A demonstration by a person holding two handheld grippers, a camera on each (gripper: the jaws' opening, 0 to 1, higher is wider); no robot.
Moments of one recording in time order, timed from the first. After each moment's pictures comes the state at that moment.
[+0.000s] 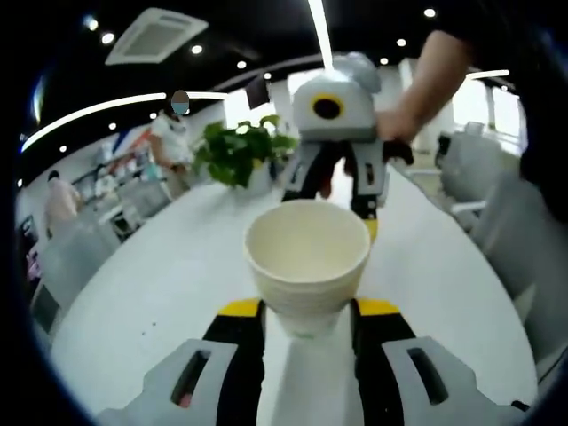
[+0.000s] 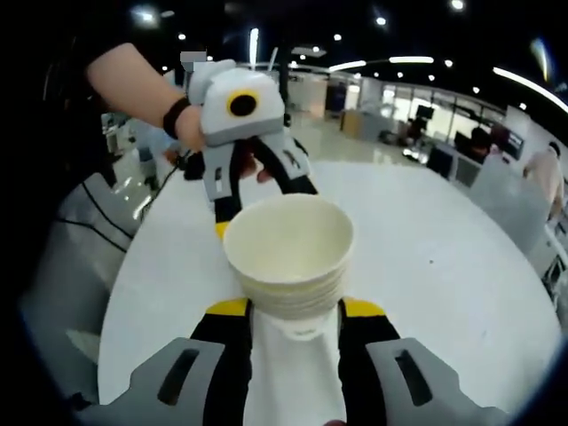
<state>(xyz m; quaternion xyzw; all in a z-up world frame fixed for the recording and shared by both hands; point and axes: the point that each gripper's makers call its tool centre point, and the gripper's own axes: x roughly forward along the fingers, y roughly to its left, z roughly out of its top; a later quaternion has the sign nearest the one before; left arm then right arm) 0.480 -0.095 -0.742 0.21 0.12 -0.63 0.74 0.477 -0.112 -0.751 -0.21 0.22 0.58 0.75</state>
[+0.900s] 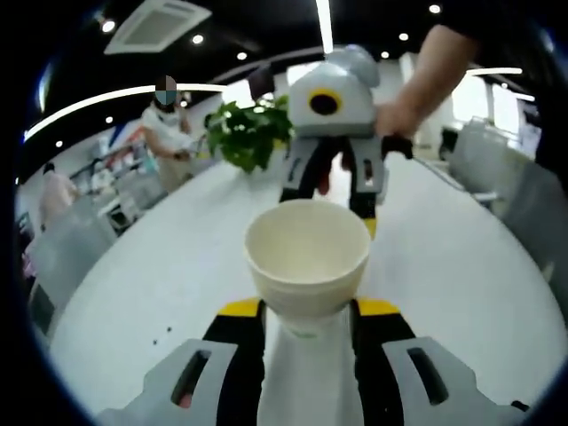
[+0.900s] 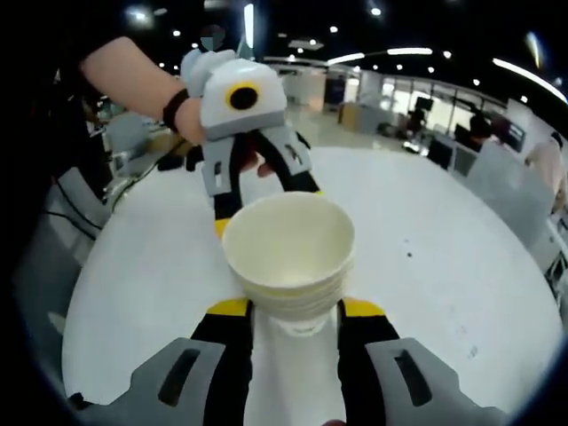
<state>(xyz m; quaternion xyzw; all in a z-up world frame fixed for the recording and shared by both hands) 0.565 -0.104 -0.774 0.21 0.14 -0.63 0.73 0.563 -0.121 -0.783 -0.22 0.24 0.58 0.75</state>
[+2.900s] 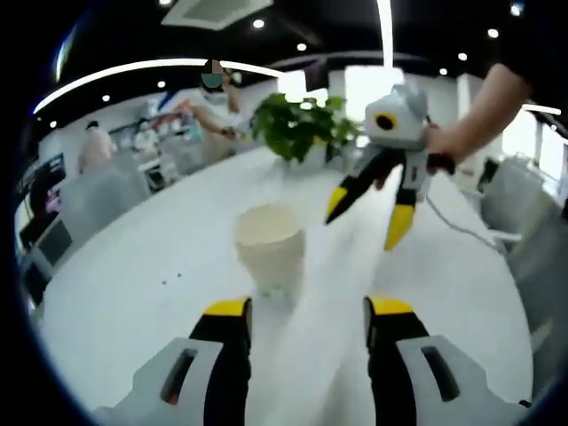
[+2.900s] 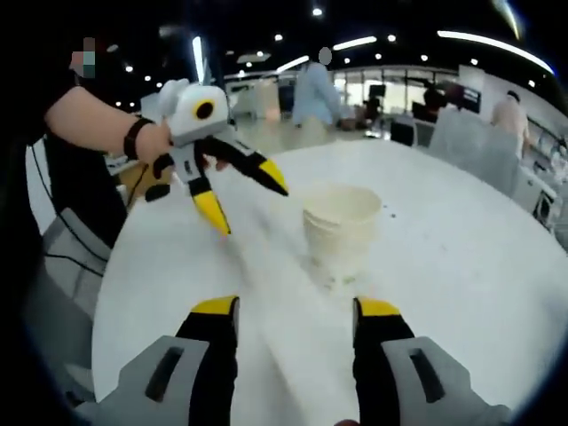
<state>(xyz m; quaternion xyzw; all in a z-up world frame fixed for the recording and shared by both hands) 0.499 -0.065 -0.745 0.14 0.19 -0.53 0.82 0.489 -0.162 -0.770 -0.12 0.26 0.51 0.81</state>
